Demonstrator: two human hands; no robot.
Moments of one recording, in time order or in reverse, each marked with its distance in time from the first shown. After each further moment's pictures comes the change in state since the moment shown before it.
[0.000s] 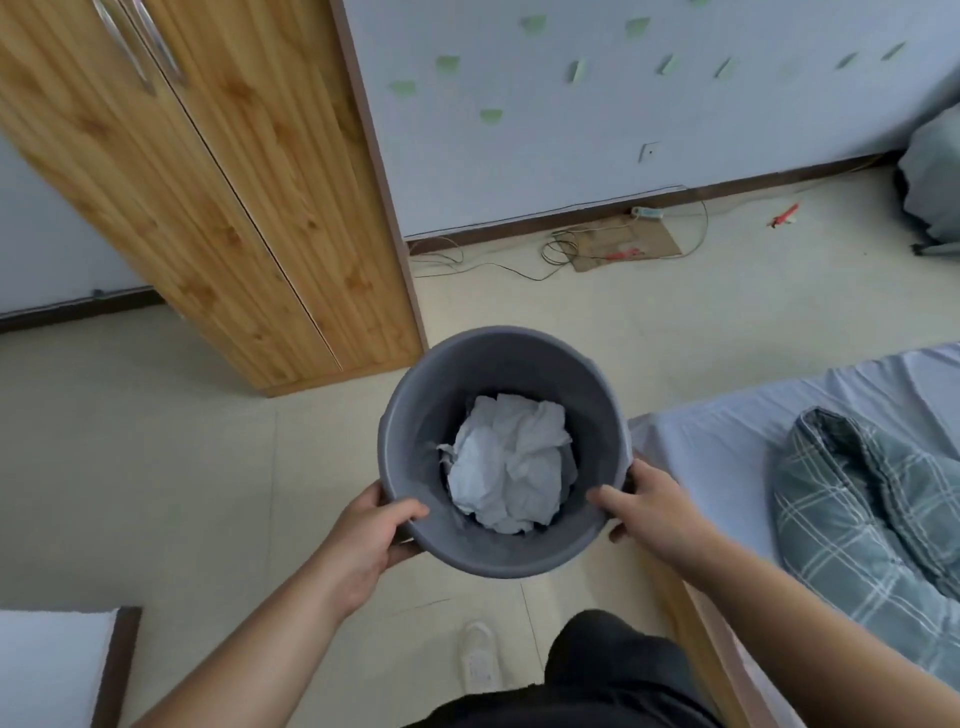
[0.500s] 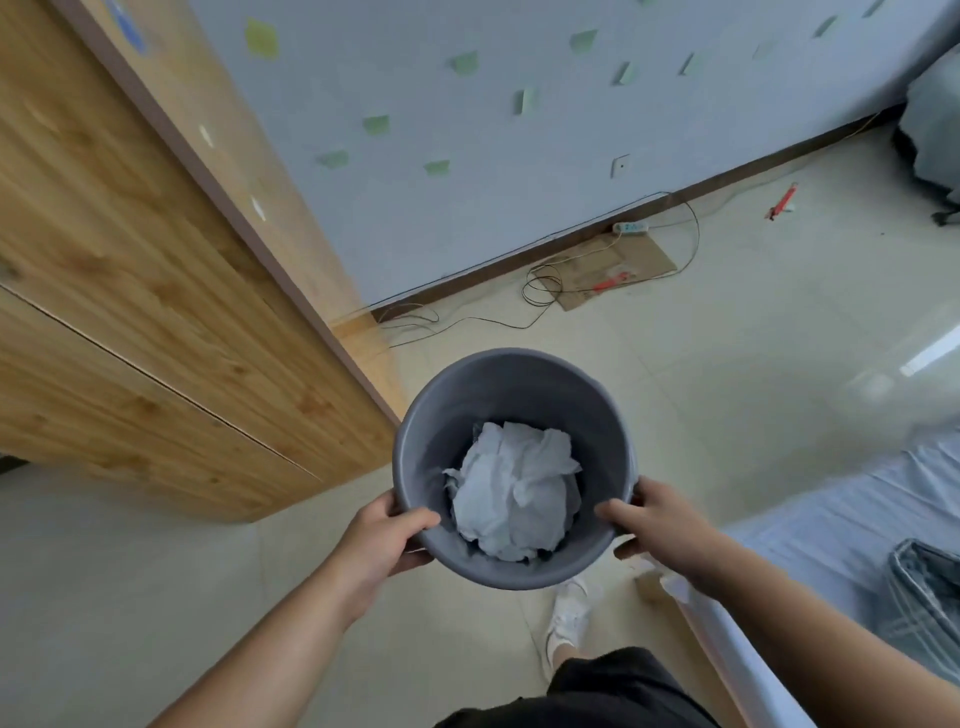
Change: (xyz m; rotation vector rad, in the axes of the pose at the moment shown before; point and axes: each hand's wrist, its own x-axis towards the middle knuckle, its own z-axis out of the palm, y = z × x) left_hand 0.260 0.233 0.098 0.263 -0.095 0.006; right_hand 0.290 -0.083 -0.111 0.164 0.008 0.101
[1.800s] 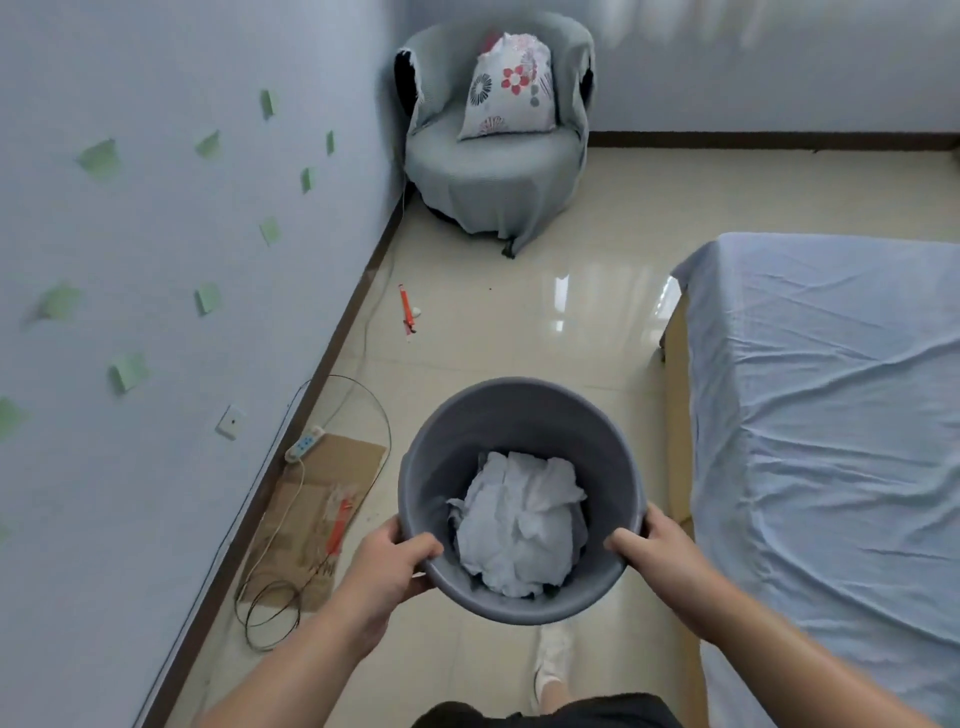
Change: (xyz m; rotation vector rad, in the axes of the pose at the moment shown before) left_hand 0.505 0.495 0.633 0.612 -0.696 0.062; right_hand 0.303 -0.086 -0.548 0.658 0.819 0.269
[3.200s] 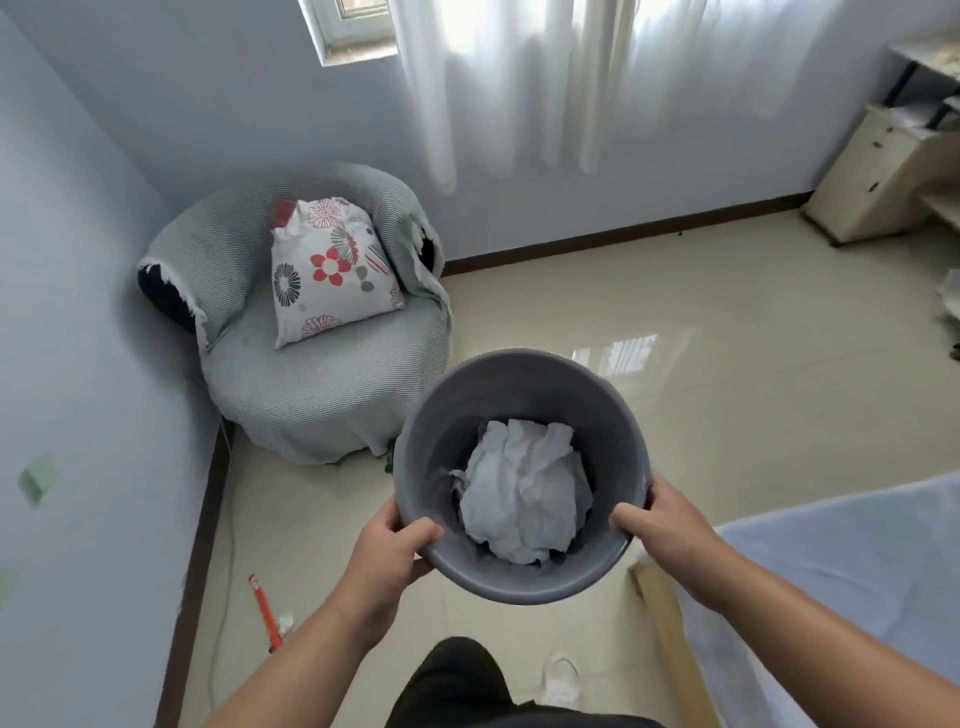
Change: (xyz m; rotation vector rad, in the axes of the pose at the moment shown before) left_hand 0.691 0.687 0.330 0.188 -0.352 0.160; right_hand 0.680 -0.481 -0.400 0.152 0.364 -0.049
